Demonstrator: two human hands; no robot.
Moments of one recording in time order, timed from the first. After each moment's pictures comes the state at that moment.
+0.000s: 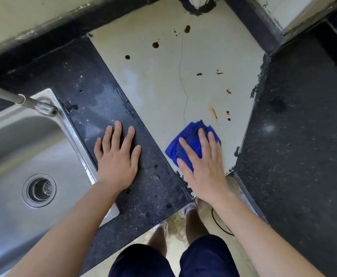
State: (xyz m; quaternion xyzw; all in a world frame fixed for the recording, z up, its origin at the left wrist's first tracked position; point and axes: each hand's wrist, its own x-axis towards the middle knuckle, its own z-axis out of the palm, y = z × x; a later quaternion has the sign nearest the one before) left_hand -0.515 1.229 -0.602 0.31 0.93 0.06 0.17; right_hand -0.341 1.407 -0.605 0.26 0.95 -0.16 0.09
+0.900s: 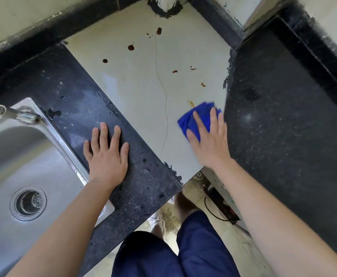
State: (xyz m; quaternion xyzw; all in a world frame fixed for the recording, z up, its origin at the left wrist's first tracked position) left_hand -0.514 1.230 -0.602 0.31 0.93 0.06 0.18; right_hand -0.335 1.458 -0.595 0.42 0.88 -0.17 0.12
